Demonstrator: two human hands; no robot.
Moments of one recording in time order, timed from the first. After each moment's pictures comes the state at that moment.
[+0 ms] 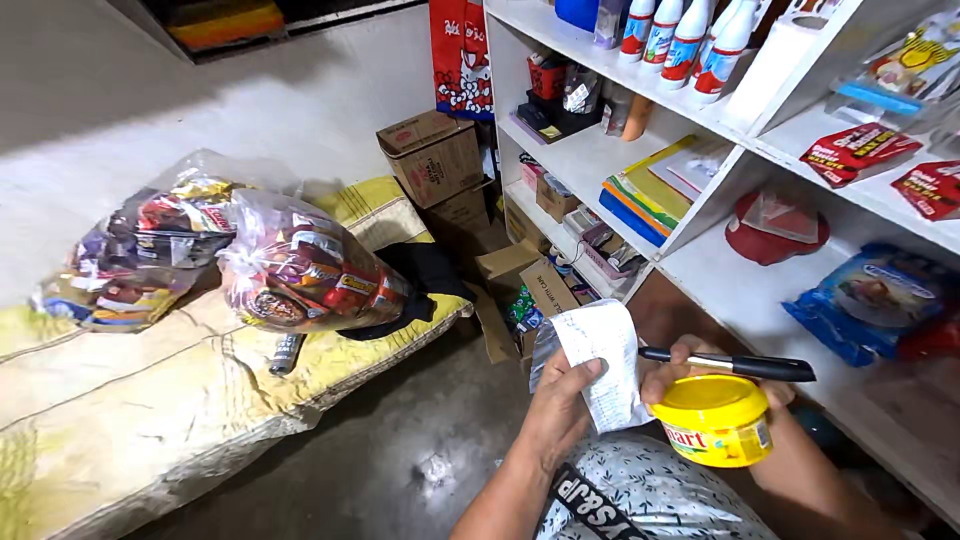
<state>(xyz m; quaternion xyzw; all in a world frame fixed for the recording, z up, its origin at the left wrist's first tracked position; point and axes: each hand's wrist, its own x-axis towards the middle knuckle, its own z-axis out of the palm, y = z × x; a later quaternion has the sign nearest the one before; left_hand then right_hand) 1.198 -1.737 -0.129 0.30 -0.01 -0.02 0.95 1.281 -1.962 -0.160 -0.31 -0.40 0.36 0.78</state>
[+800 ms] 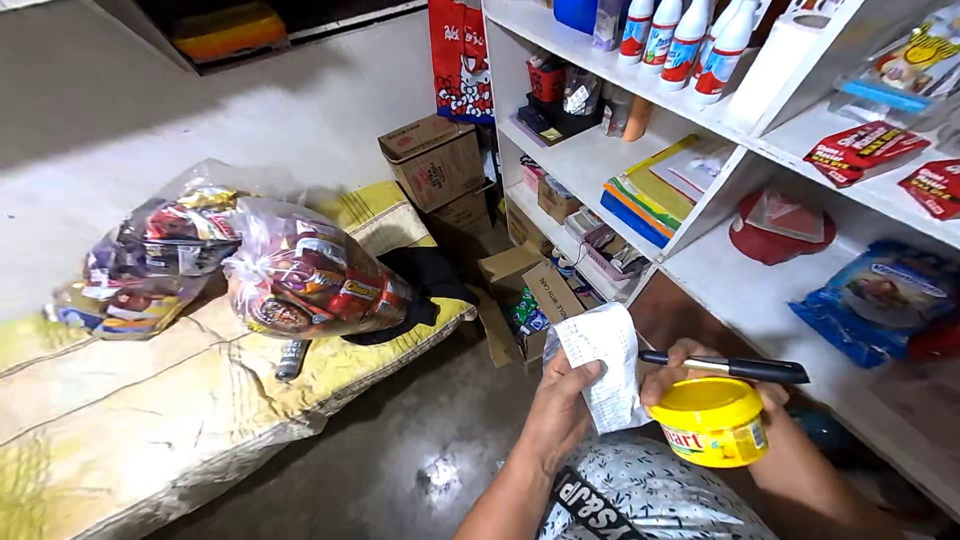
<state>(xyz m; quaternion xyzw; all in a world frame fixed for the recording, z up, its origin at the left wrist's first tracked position) 1.202 -1.733 -0.129 0.31 -0.02 -0.02 0.95 1.286 -1.959 -0.170 -0.30 -0.40 0.37 0.78</state>
